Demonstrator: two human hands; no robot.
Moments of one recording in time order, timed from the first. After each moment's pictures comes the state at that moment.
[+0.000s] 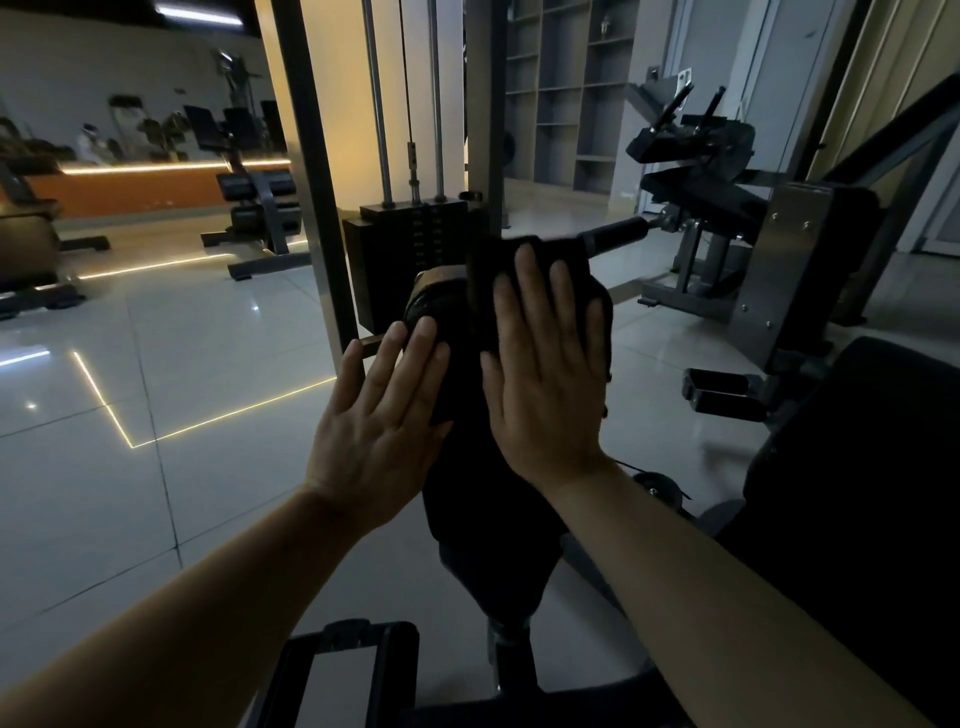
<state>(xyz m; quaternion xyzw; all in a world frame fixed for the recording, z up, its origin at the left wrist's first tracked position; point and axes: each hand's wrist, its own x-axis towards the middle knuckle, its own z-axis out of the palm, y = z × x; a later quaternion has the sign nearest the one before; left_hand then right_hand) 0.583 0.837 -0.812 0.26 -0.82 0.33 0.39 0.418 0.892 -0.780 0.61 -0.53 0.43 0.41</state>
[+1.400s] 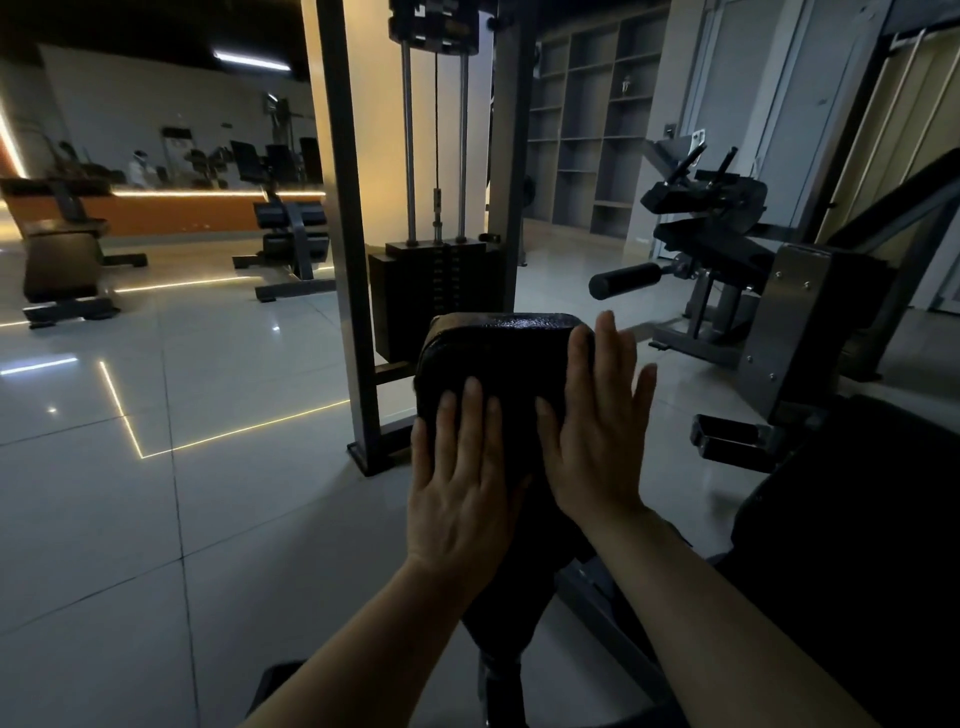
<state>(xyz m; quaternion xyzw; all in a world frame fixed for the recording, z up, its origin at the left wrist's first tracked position) 0.515 0.884 -0.842 0.38 -0.77 0.25 0.46 0.384 0.908 -0.788 0.59 -0.60 0.43 0.32</state>
